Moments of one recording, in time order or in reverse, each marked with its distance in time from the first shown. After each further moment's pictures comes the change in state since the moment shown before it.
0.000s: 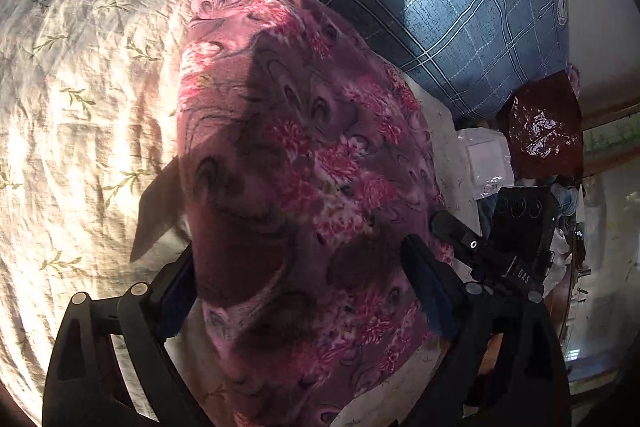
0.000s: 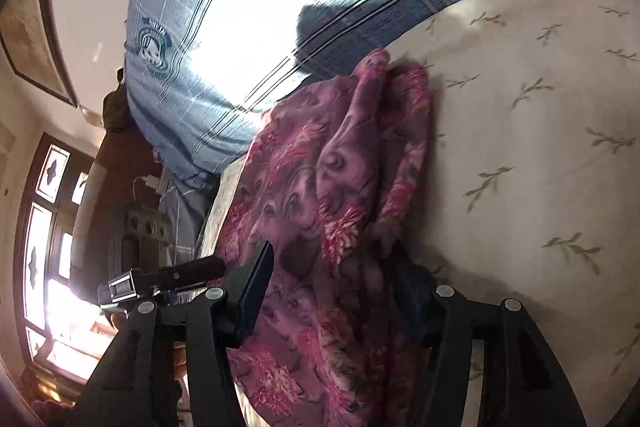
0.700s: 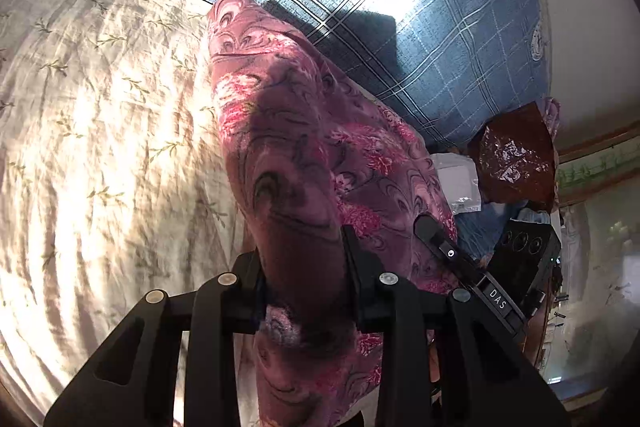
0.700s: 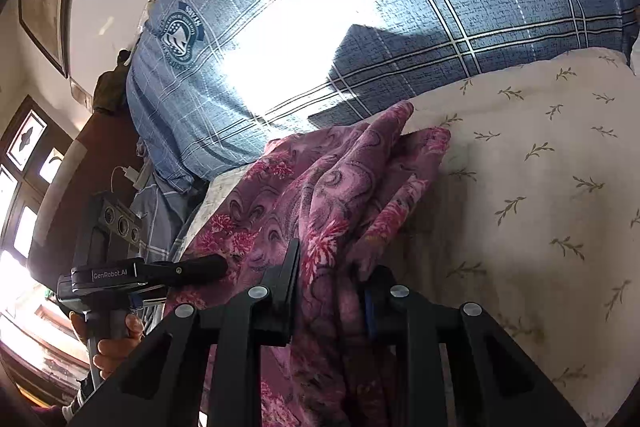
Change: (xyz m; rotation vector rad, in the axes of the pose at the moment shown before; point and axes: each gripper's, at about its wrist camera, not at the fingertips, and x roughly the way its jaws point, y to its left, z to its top) left arm -0.081 0.001 -0.027 -0.074 -0.109 -0.056; right arm -0.034 0.080 -0.024 -0.120 -0.150 -0.114
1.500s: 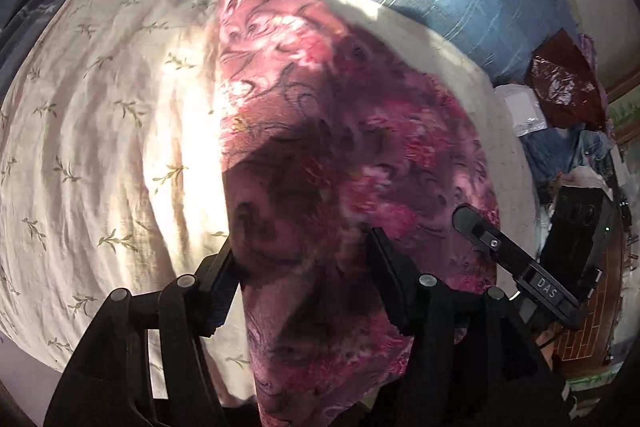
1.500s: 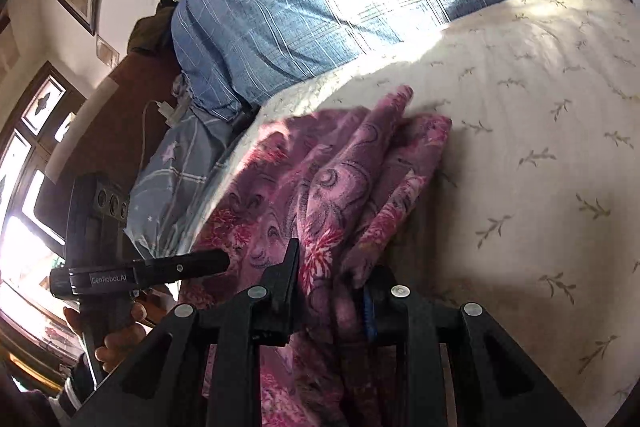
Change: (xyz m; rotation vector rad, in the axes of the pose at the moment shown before) left arm -0.068 0.090 -0.117 0.124 0.001 0.303; right arm 0.030 0.082 -0.149 -0.040 0.096 -0.006
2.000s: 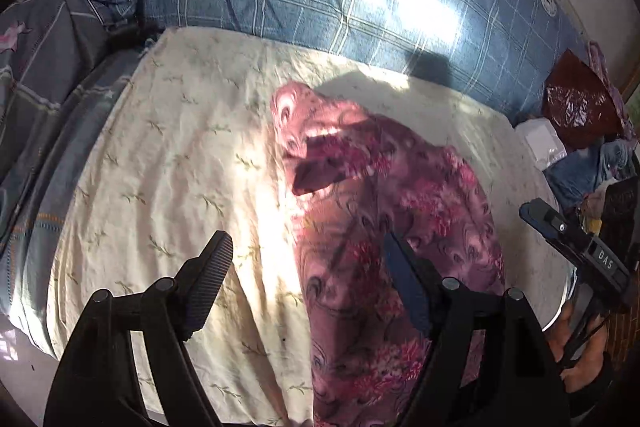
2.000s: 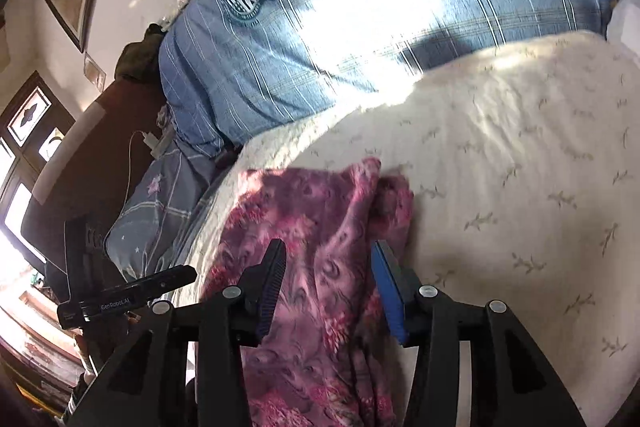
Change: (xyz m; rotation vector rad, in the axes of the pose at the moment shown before) left arm -0.067 -0.002 0.020 0.056 -0.255 0.135; right arm -0.055 0.016 0.041 -0.039 -0.176 -0.067
